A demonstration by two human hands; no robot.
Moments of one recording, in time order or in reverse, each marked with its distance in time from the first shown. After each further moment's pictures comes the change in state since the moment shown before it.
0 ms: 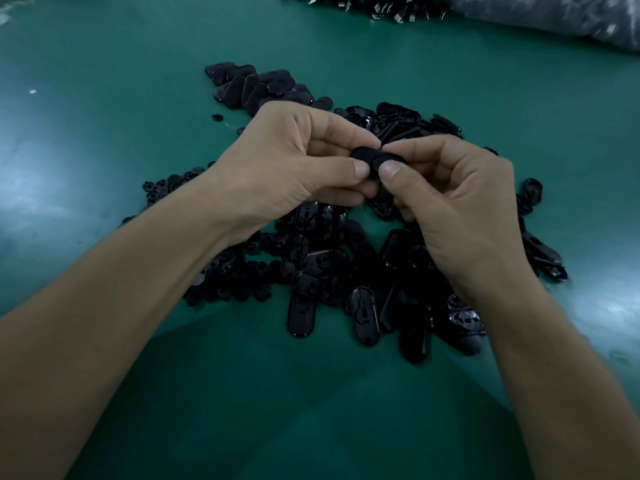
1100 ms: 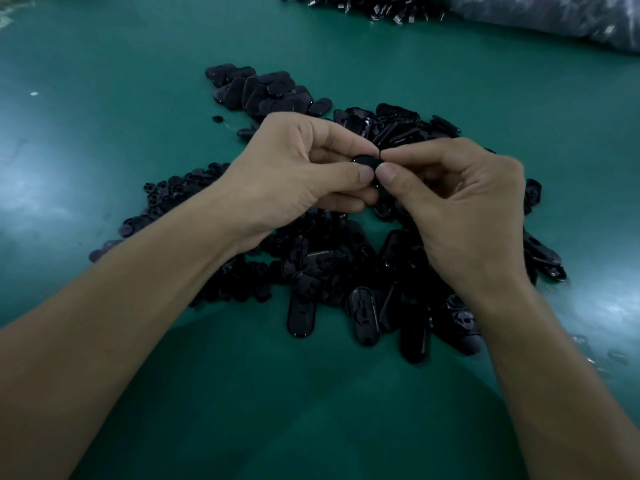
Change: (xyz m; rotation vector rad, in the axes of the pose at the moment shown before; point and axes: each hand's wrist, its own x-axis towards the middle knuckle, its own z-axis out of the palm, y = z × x) left_hand 0.001 -0.005 0.005 -0.012 0.042 -0.023; right_hand -0.002 0.001 0.000 -0.241 0.125 -0.124
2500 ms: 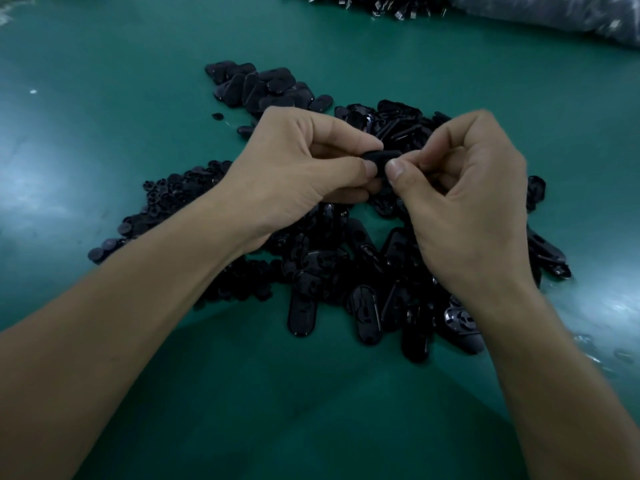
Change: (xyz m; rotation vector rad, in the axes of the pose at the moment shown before) left_hand -0.001 0.000 0.006 0.011 0.071 0.064; right_hand -0.002 -0.015 0.001 -0.064 0.011 0.085
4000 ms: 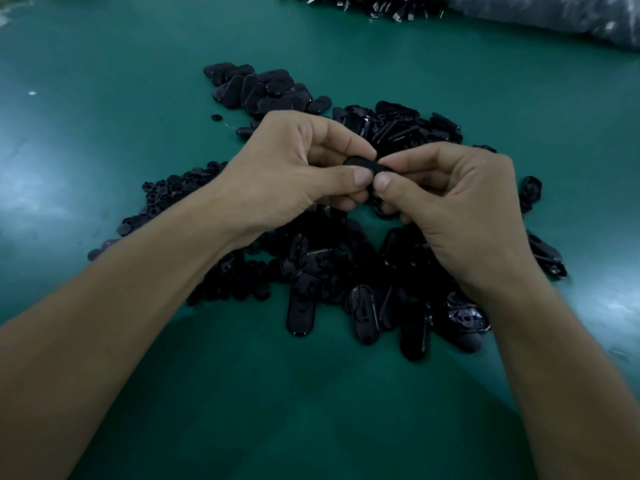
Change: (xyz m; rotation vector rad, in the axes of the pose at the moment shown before) left_hand 0.003 -0.003 -0.010 0.099 -0.082 -0.015; right_hand 0.006 0.013 -0.005 0.244 -0.189 0.089
